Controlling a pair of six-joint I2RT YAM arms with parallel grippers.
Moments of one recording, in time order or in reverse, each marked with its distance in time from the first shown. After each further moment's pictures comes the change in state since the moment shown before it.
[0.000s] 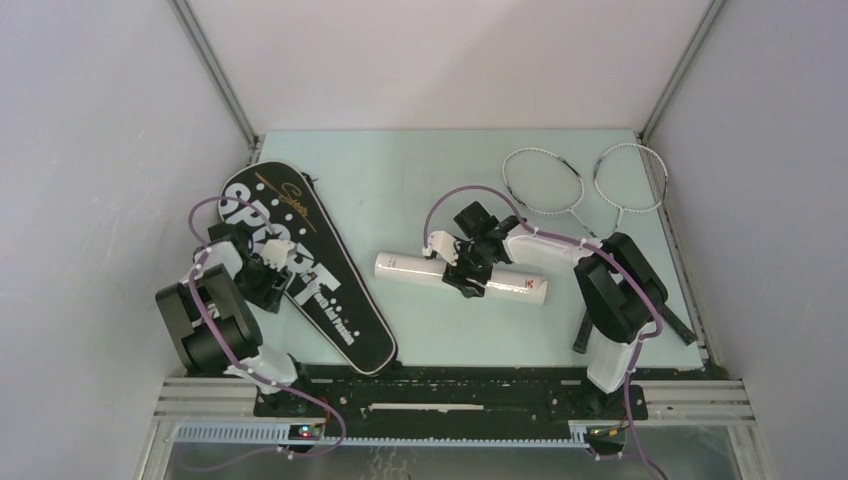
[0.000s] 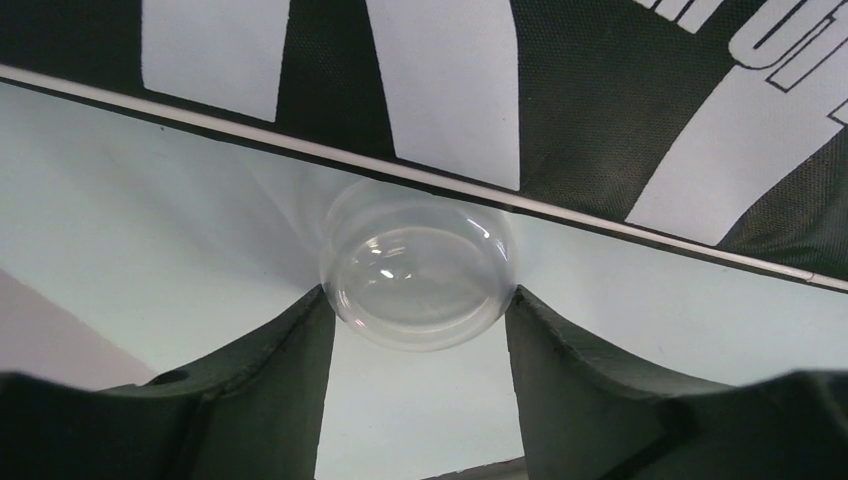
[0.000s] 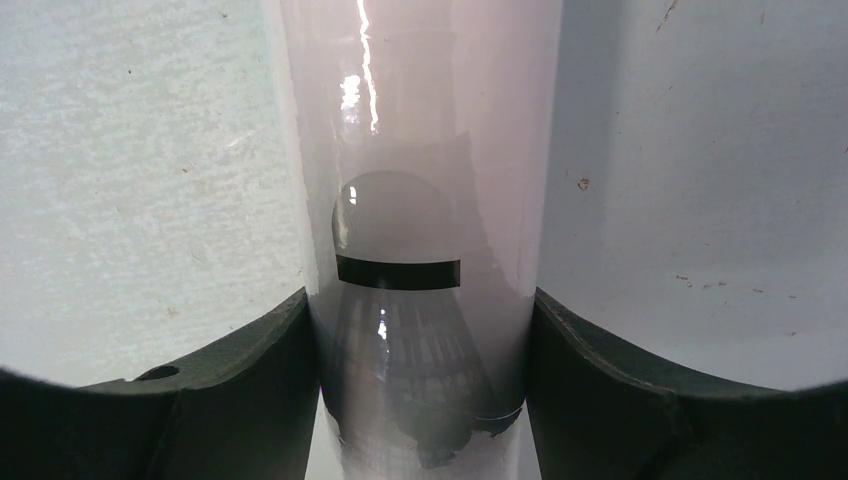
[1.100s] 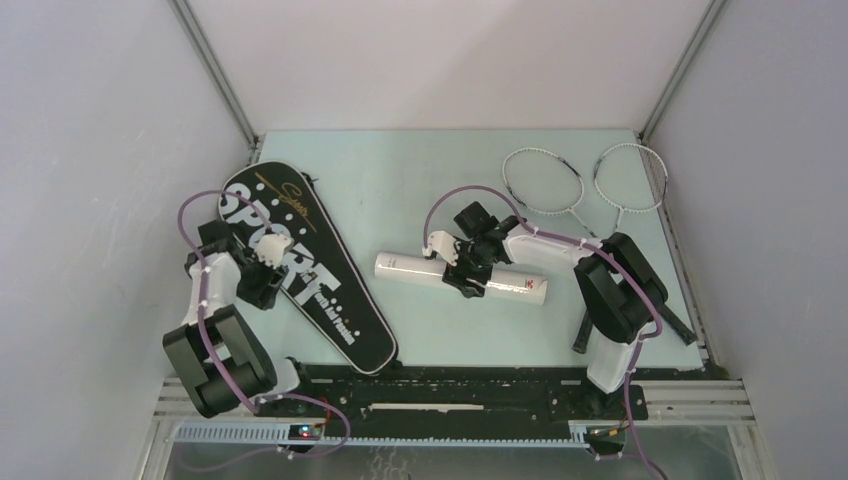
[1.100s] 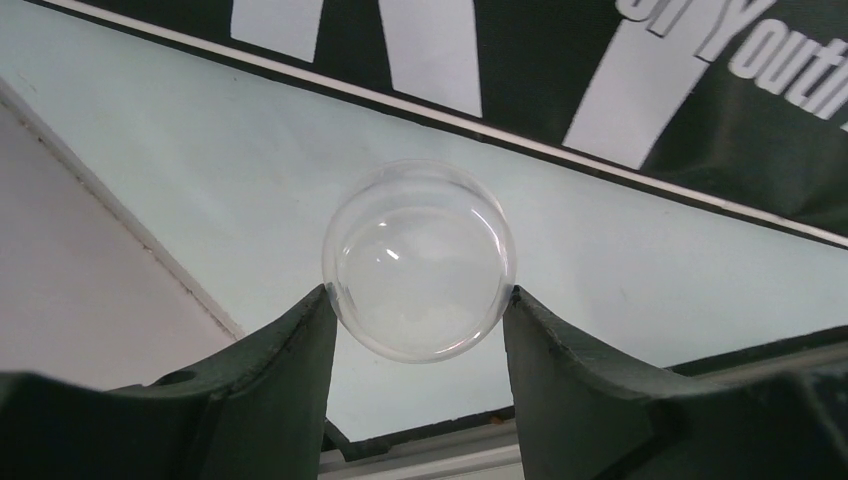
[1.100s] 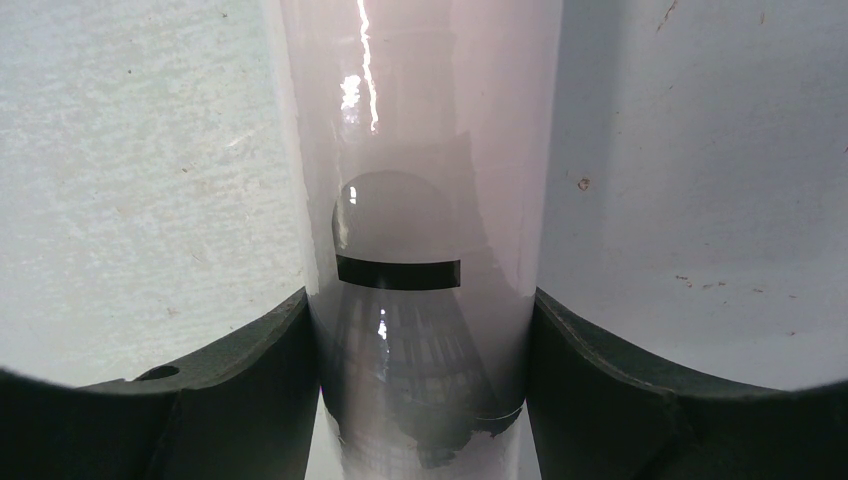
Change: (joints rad) left arm 0.001 -0.215 -0.008 -0.082 0.011 0.010; right arm 0.001 0.000 0.000 0.000 0.001 0.000
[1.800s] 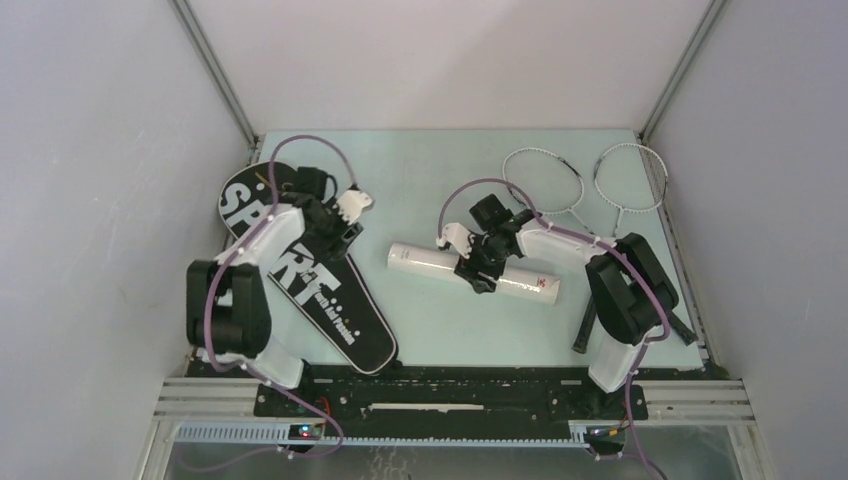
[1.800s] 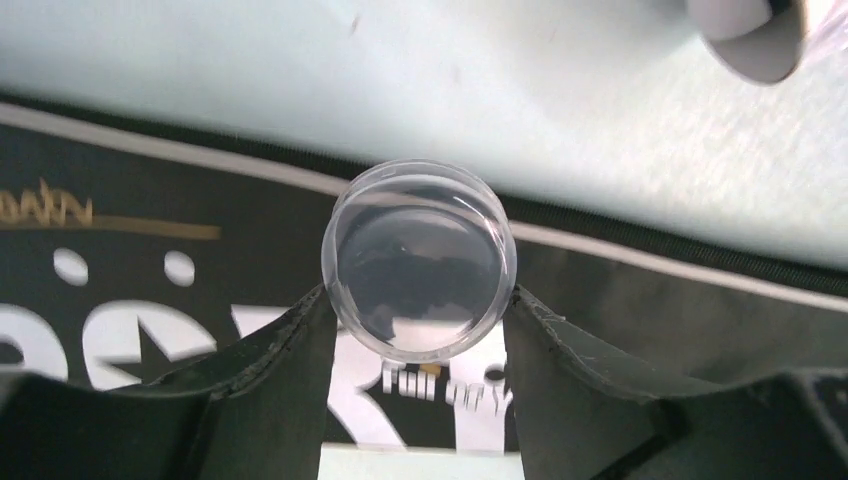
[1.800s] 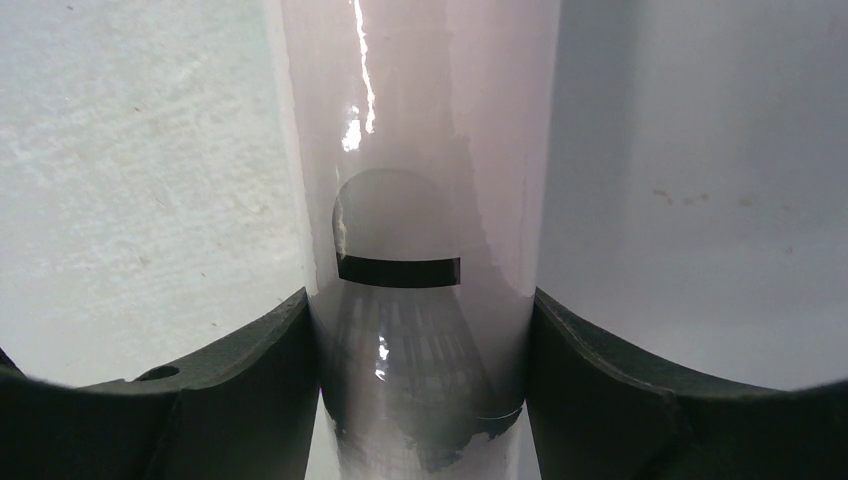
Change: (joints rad) left arm -0.570 0.225 0.269 0.078 0.019 -0.246; right arm -0.078 -0.033 -0.014 -0.040 -0.021 0.002
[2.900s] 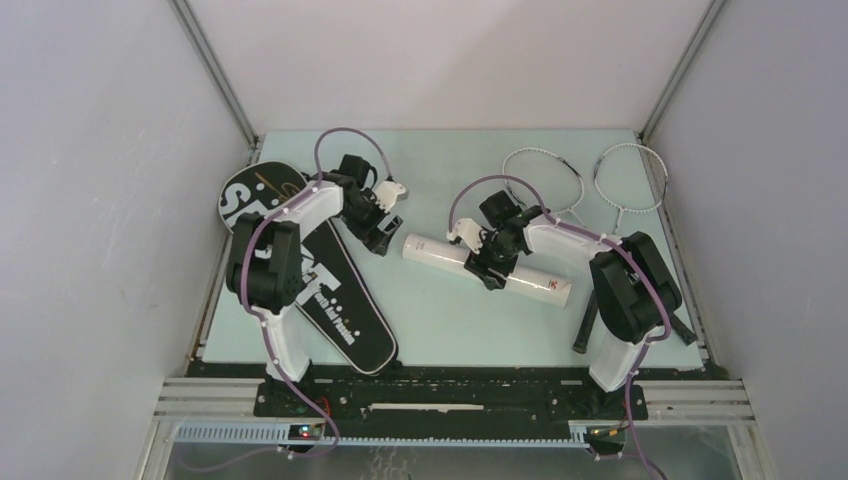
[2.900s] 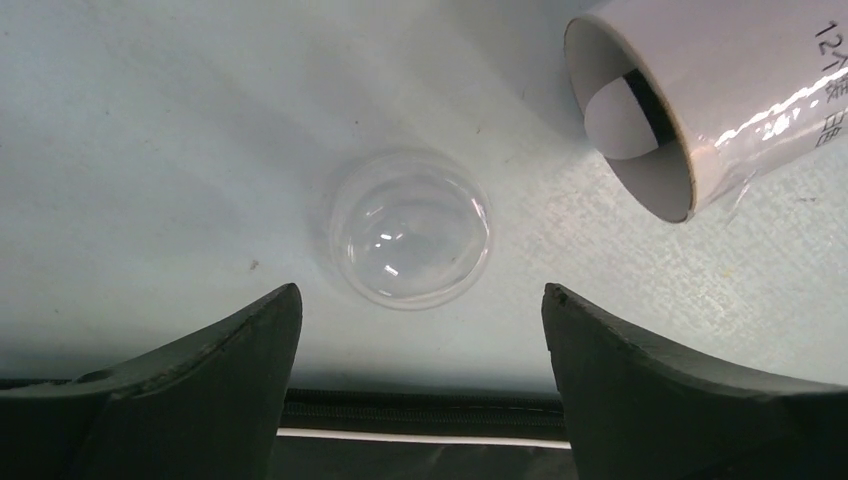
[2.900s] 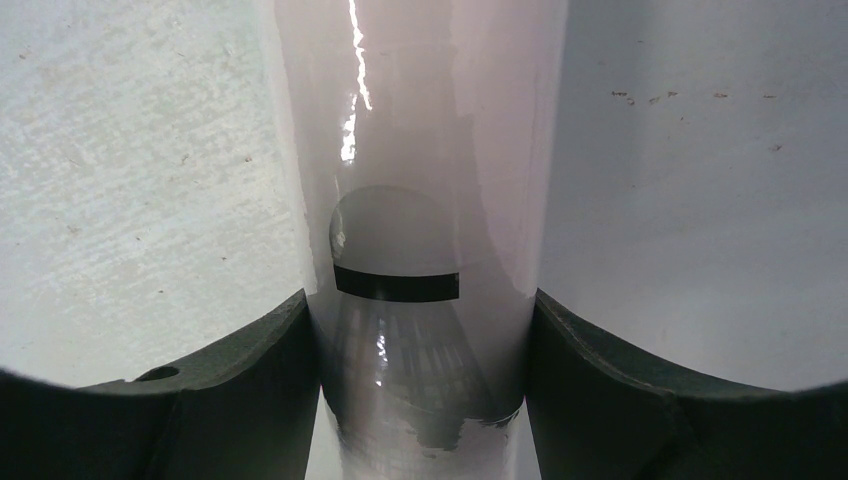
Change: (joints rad) left arm -0.185 0.374 0.290 -0.005 0.092 -0.166; right arm -0.068 -0.008 -0.002 -0.049 0.056 0.018
